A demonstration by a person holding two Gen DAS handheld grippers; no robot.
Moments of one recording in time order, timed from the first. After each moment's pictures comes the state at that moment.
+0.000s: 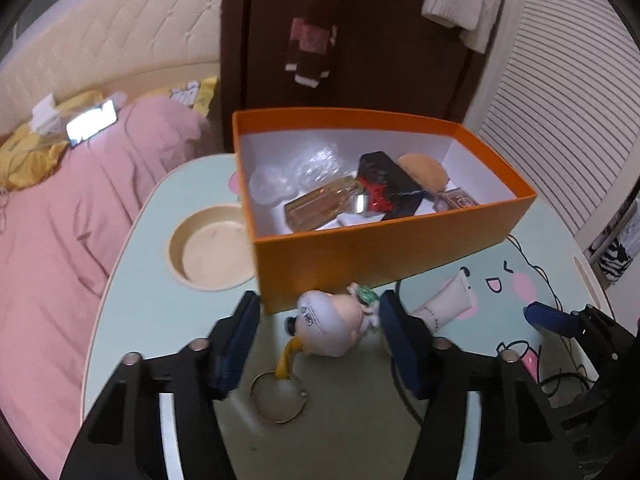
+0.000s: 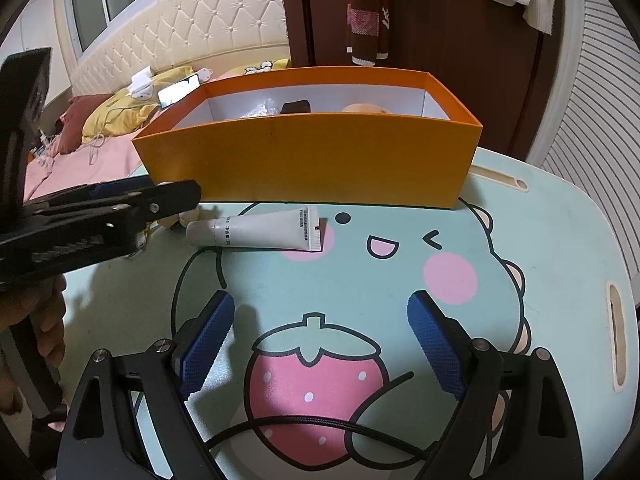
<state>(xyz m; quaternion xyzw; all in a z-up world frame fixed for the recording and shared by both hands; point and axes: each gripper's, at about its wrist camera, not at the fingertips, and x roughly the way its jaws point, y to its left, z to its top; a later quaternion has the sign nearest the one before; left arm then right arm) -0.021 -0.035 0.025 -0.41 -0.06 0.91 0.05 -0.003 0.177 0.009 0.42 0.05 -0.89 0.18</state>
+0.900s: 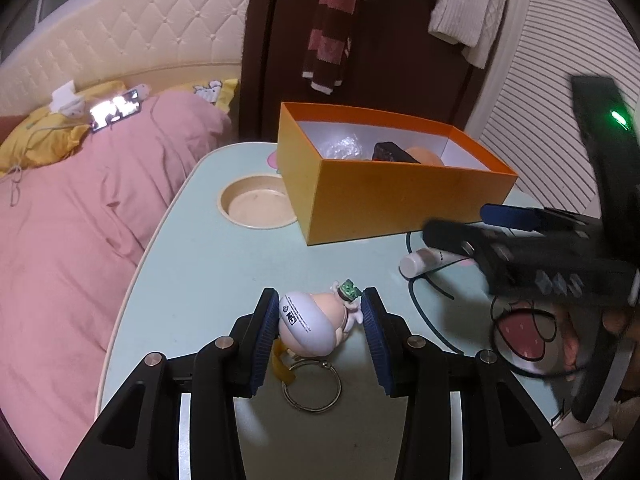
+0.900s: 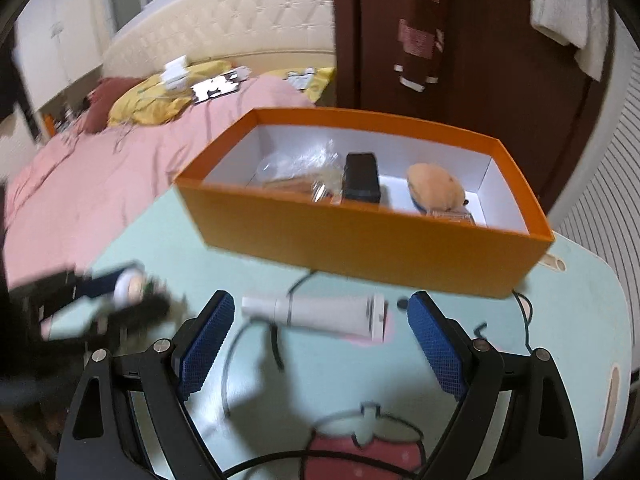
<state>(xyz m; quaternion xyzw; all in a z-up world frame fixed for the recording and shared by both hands) 0.039 -0.066 0.021 -0.38 -0.08 0.92 0.05 -0.042 0.120 0.036 0.42 0.08 -0.88 0.22</state>
